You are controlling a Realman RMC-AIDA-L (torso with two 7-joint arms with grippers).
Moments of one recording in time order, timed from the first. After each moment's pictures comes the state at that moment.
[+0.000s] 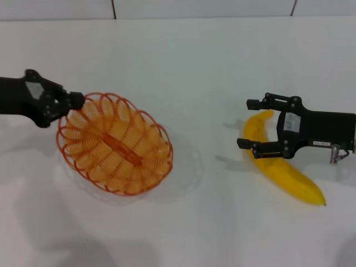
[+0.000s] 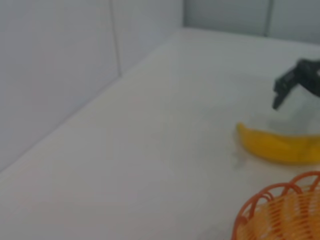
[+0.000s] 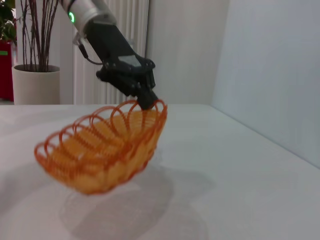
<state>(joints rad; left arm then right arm) -0.64 -2.03 0.67 0.95 2.29 1.61 -1.49 0.44 1.98 -0.85 -0.48 -1.80 -1.48 0.87</state>
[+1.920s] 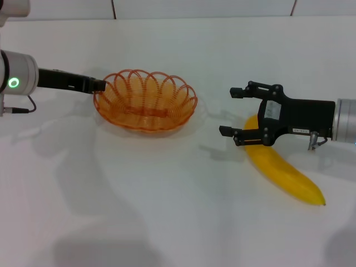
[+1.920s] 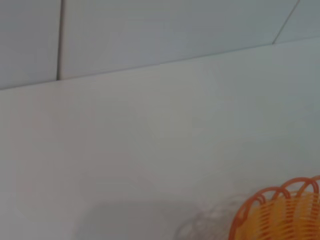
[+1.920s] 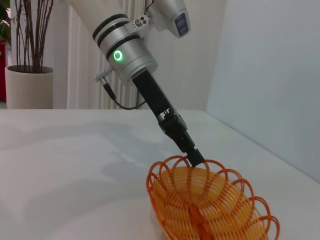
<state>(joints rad) -0.88 -2.04 0.61 0.54 2.50 1.10 -2.01 0.50 2.02 -0.85 -0.48 -1.80 -1.41 0.88</state>
